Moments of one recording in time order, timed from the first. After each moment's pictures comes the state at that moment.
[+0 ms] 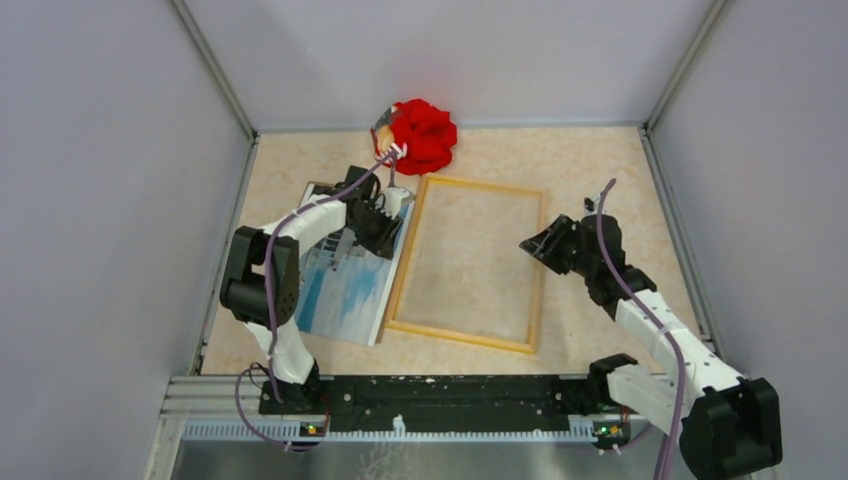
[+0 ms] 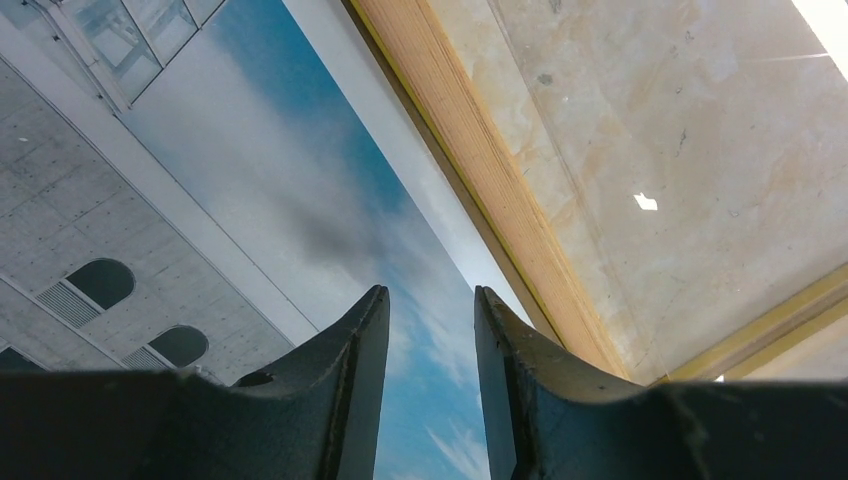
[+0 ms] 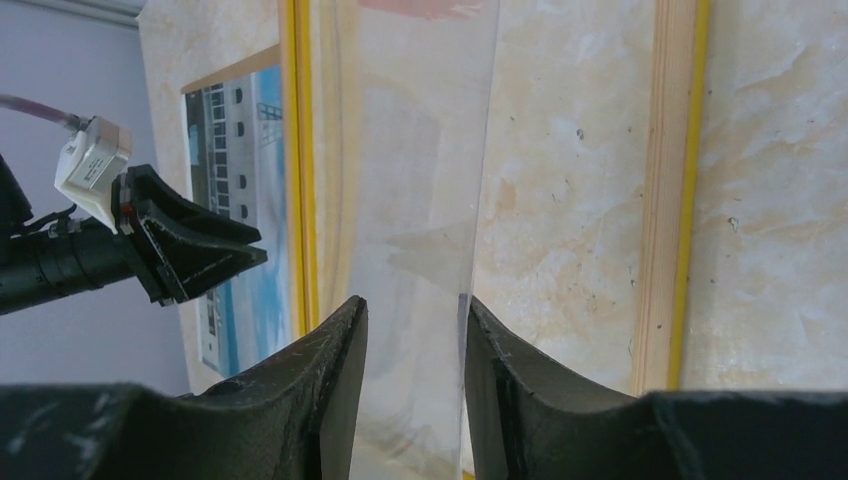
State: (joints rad) left arm -0.31 1.78 1.20 -0.62 0.37 0.31; right arm 0.28 0.94 0.56 -0.17 -0.15 0.85
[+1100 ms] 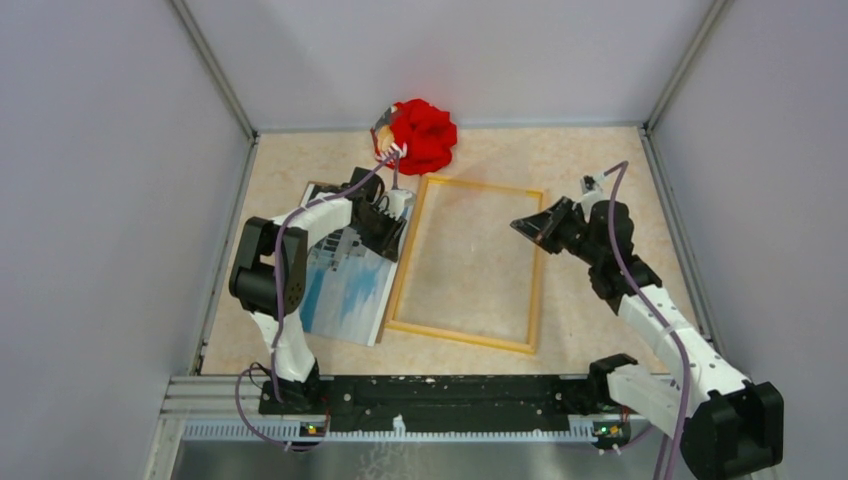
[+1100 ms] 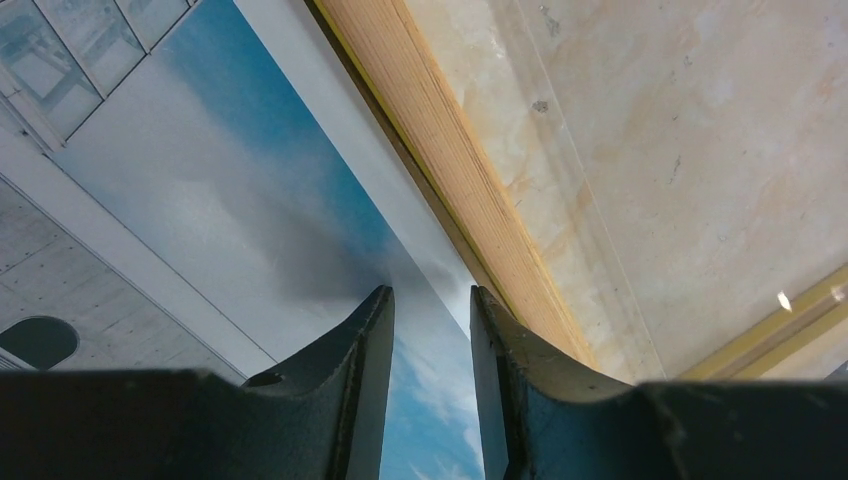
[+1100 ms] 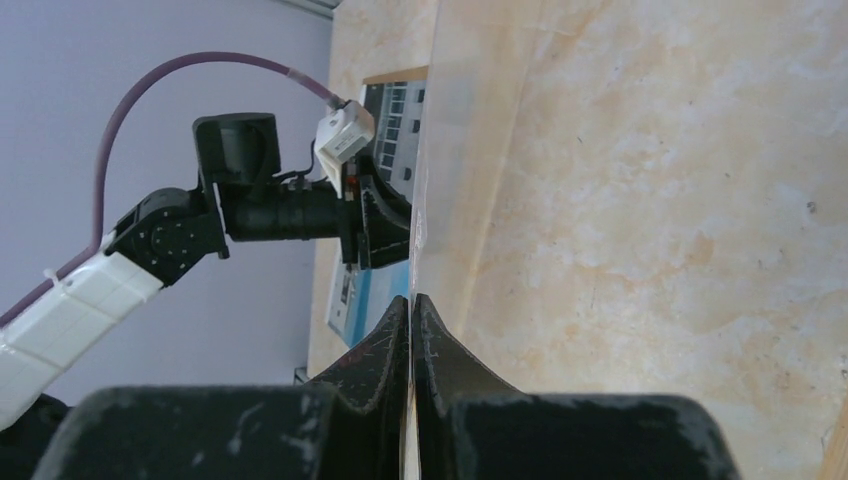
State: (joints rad) left arm -0.31 1.86 1.23 -0.61 0.41 0.28; right arm 0.28 0.94 0.65 -0.02 -0.35 0.92
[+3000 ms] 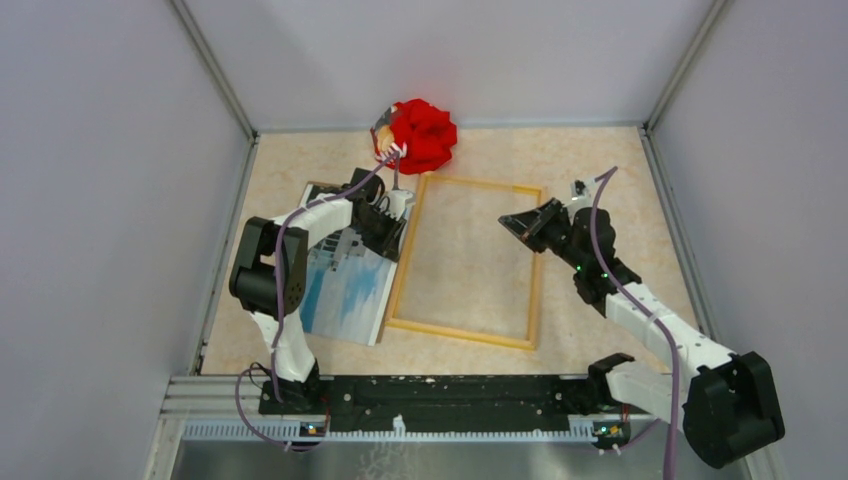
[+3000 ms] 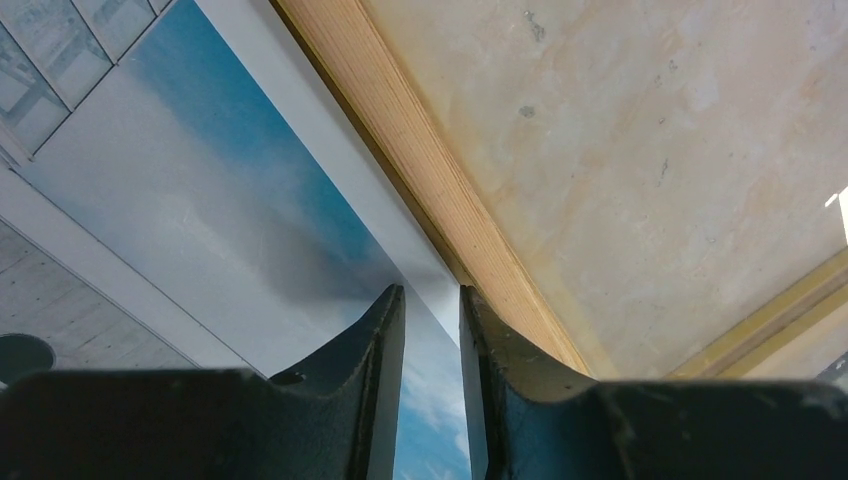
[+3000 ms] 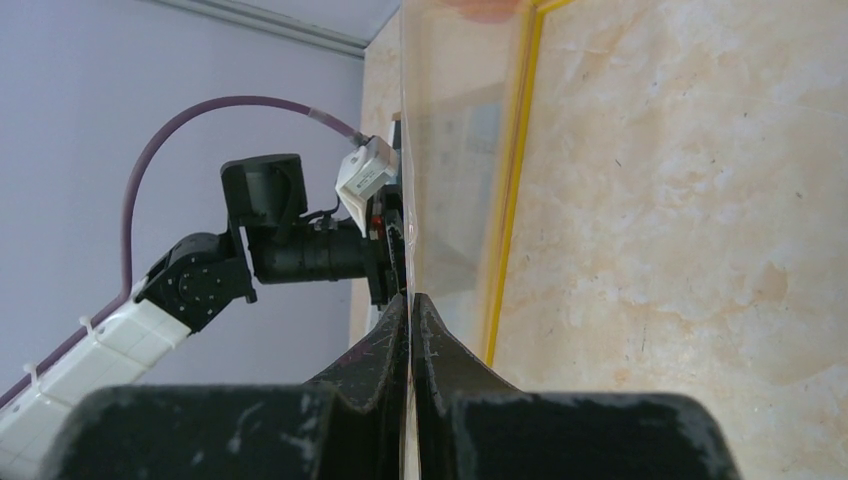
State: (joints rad) left arm -0.31 1.86 1.22 -0.59 0.43 0.27; right arm 0.38 1.03 0.56 0.25 -0.22 1.08
